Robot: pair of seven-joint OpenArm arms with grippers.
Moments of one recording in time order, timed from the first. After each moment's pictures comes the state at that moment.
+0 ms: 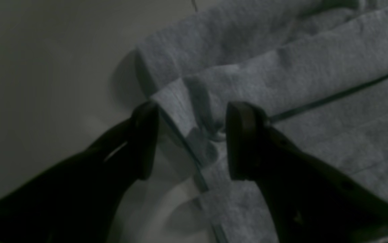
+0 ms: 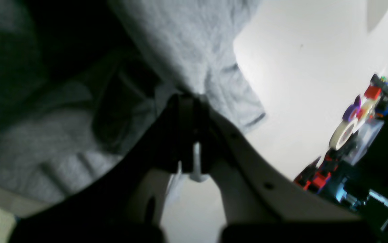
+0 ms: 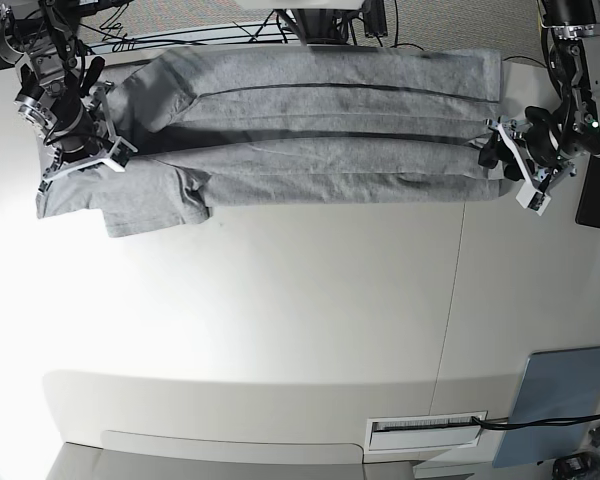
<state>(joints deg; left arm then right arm) 12.9 -25.2 -18.5 92.4 -35.0 -37.8 57.7 -25.5 43.8 -0.2 115.1 -9.0 29.3 -44.7</state>
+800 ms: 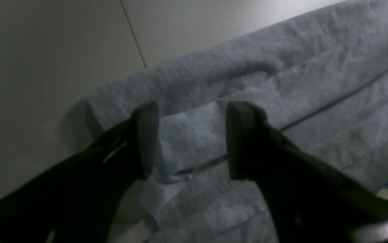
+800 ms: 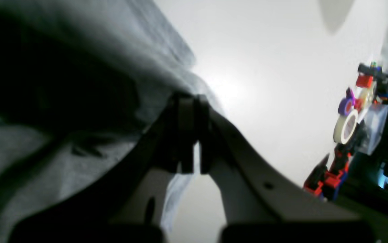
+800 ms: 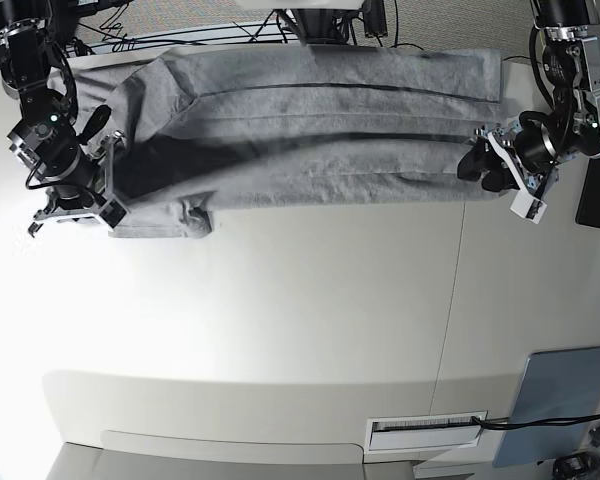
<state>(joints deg) 12.1 -23.4 -18.5 92.6 -45.6 -37.8 57.6 -12.9 41.7 -0.3 115.1 2.8 27.0 -55.1</state>
